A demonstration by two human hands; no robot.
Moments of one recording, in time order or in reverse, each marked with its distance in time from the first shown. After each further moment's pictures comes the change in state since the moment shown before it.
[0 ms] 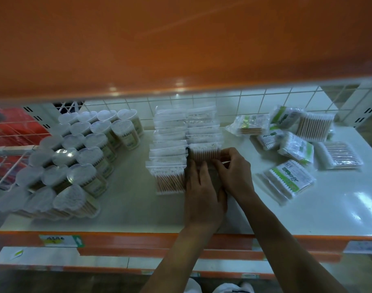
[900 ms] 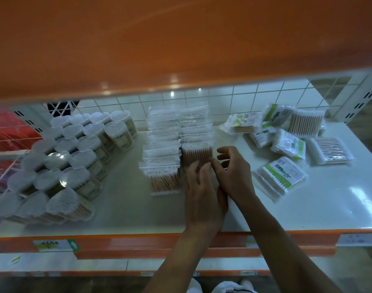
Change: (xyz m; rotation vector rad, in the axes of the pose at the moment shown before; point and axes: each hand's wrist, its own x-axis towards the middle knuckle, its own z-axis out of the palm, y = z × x) left_hand -0.005 0.005 0.007 -0.008 0.088 0.077; right_hand -0.010 -0.003 -0.011 -0.006 0.045 -0.011
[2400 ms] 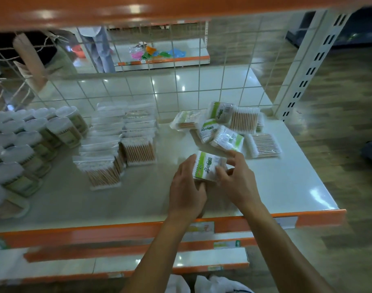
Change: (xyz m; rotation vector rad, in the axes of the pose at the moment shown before) left_hand -0.009 0.076 0.063 -0.128 -0.140 -0.026; right_hand -0.017 0.074 -0.125 -0.034 -0.002 0.133
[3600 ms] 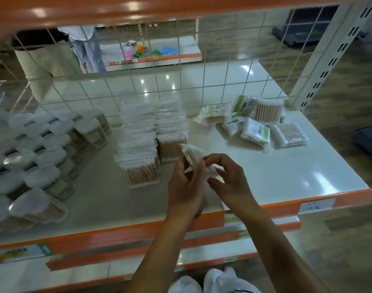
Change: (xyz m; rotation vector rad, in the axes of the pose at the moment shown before) left_hand -0.005 -0.048 -0.086 -0.568 -0.047 -0.278; right_hand -0.050 -0.057 0.082 0.393 -0.107 -0.251
